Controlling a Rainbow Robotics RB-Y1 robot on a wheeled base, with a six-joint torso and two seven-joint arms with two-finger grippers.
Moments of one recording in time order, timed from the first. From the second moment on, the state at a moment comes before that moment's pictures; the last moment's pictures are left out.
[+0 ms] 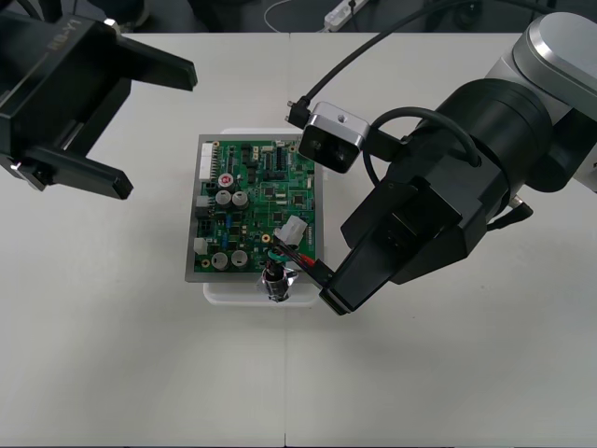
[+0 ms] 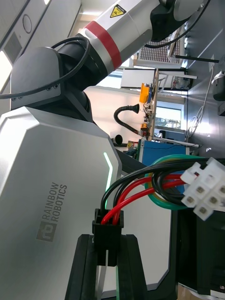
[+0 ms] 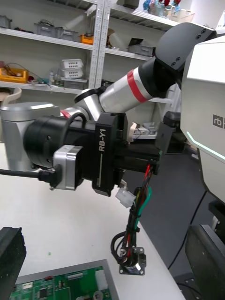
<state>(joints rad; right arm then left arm) -0.90 -0.81 0.68 -1.74 0.53 -1.50 -1.47 -0.62 0.86 -0.04 -1.73 -0.73 -1.54 0.41</state>
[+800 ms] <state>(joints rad) -0.90 -0.81 0.68 -1.74 0.57 -1.50 -1.47 -0.63 0.86 -0.21 -1.82 -0.73 -1.54 0.41</state>
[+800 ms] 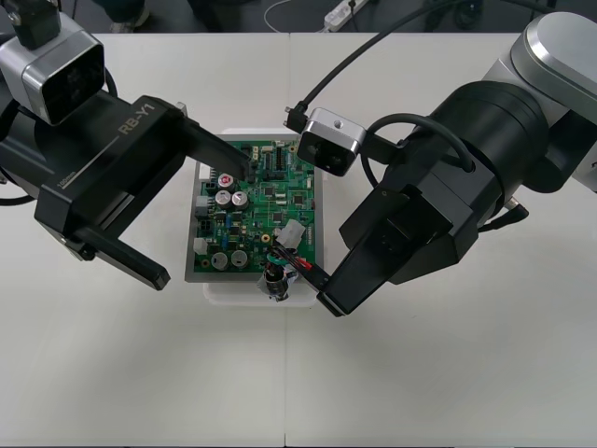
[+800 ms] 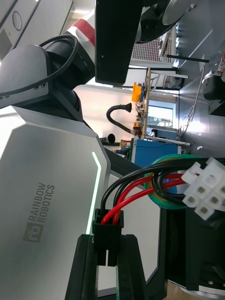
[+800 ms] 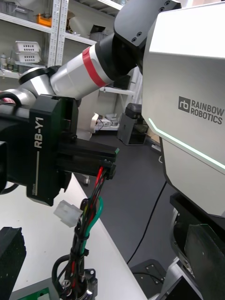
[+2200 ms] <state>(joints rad) -0.90 -0.81 0.68 -1.74 0.56 -1.50 -1.47 -0.76 0.77 -0.34 -1.84 -0.79 -1.54 0.41</state>
